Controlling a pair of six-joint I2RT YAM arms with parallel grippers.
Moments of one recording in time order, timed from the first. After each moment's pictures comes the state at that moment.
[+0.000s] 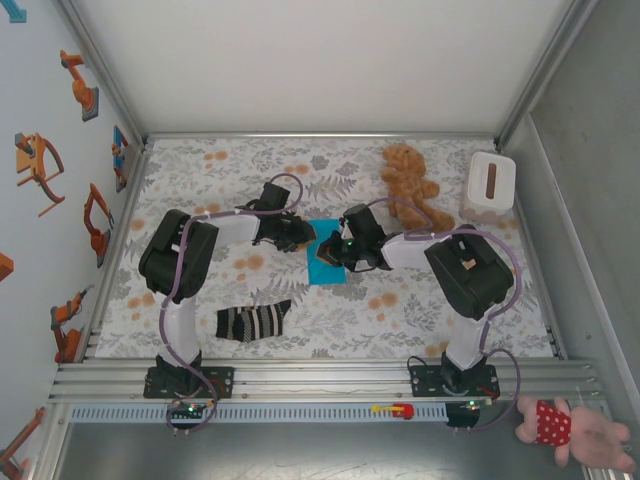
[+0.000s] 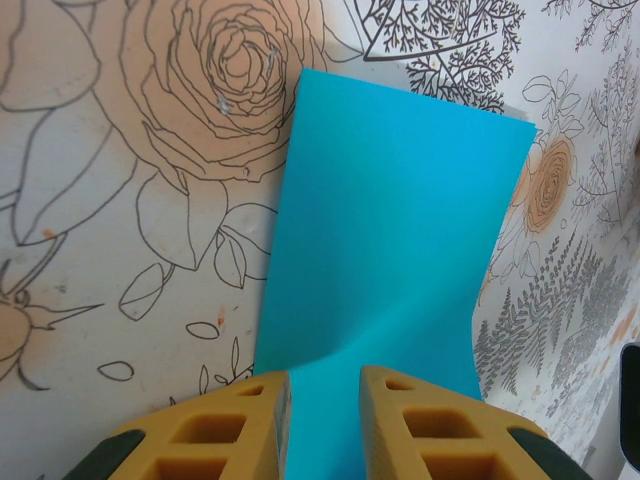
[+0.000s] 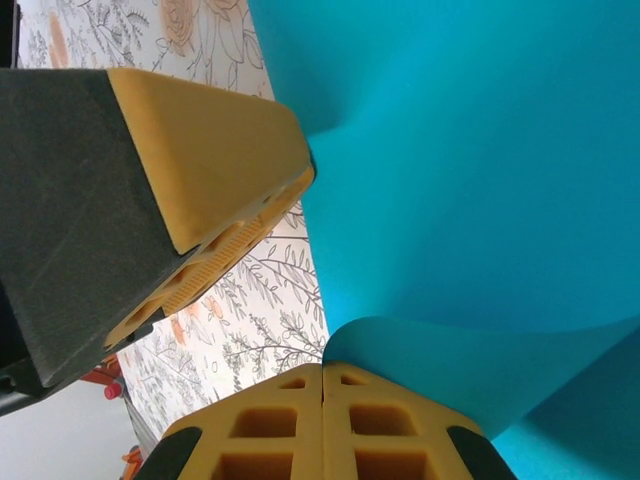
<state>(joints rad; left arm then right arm) -0.55 2.00 1.17 -0.21 0.46 -0.85 0.63 1.86 0.92 0.13 -0.50 1.07</state>
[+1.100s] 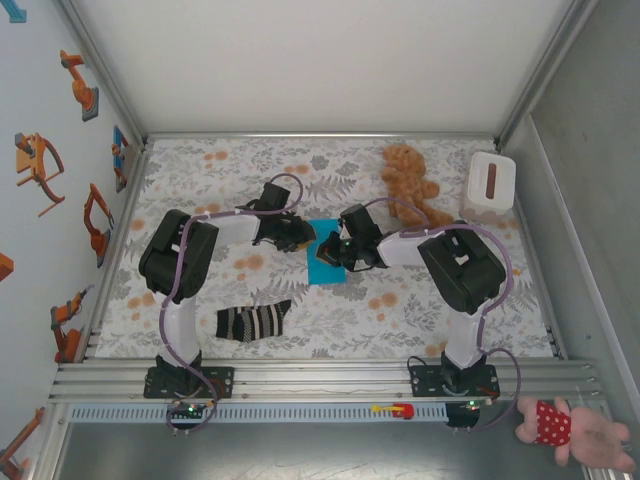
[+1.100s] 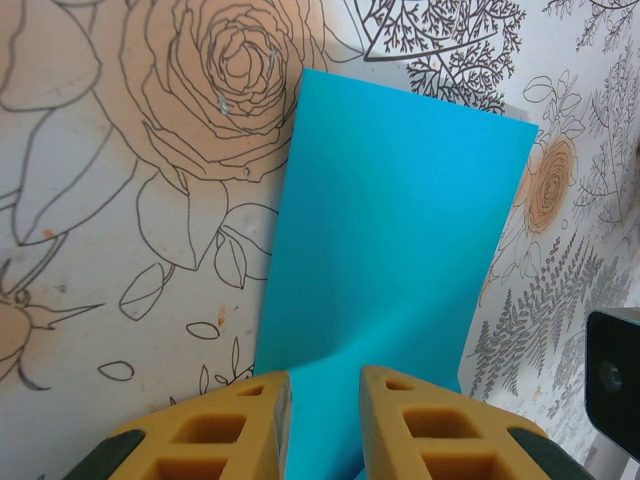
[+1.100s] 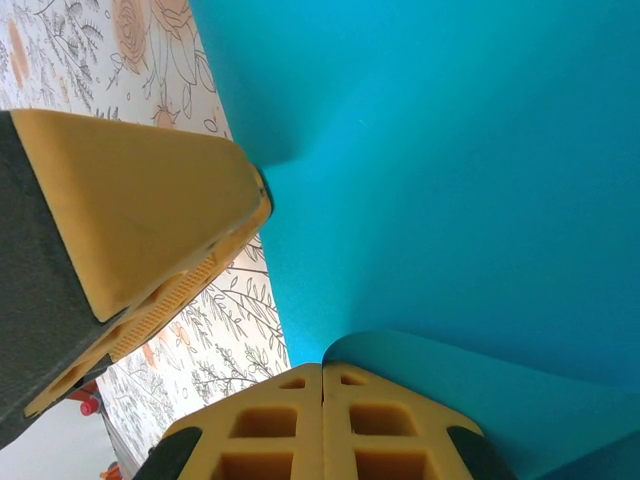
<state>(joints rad) -0.55 2.00 1.17 -0.21 0.46 -0.85 0.63 1.91 0.95 0.11 -0.48 1.05</state>
